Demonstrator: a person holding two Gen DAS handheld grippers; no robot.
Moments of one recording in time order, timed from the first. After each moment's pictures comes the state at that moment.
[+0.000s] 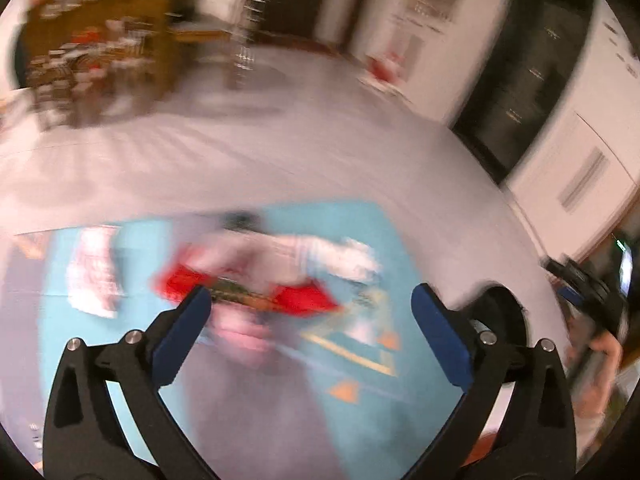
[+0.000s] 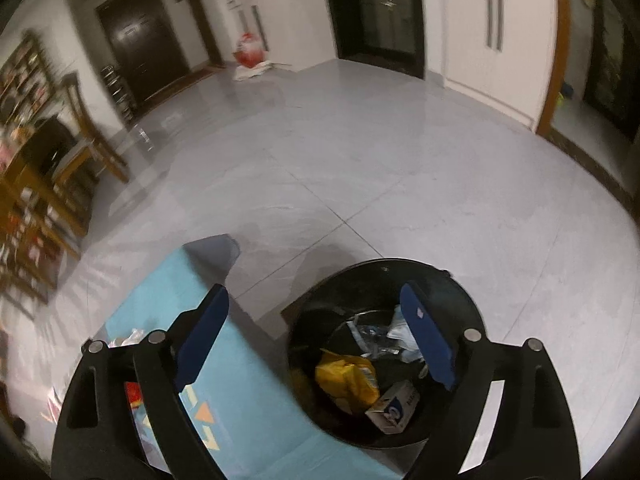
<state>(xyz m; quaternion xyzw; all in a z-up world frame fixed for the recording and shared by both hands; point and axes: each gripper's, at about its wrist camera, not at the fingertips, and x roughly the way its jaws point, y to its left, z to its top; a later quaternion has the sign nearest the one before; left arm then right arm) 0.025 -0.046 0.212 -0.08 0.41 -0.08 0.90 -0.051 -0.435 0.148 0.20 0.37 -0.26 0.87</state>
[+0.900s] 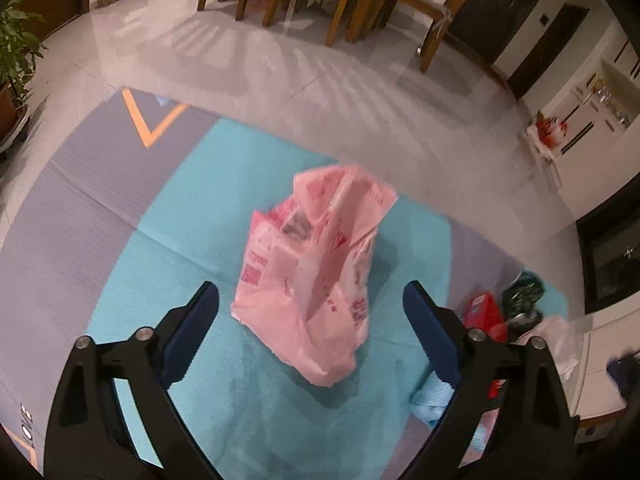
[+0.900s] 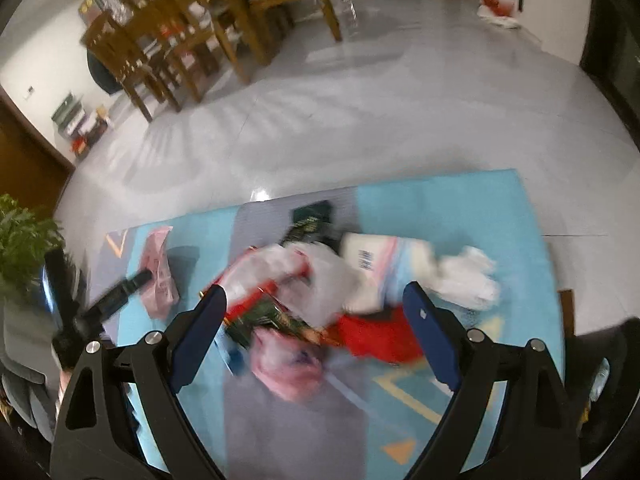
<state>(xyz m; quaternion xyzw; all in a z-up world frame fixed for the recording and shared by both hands) 0.102 0.168 0.049 -0.23 0.49 0.14 0.83 0.113 -0.127 0.090 0.06 0.52 0.09 0.85</state>
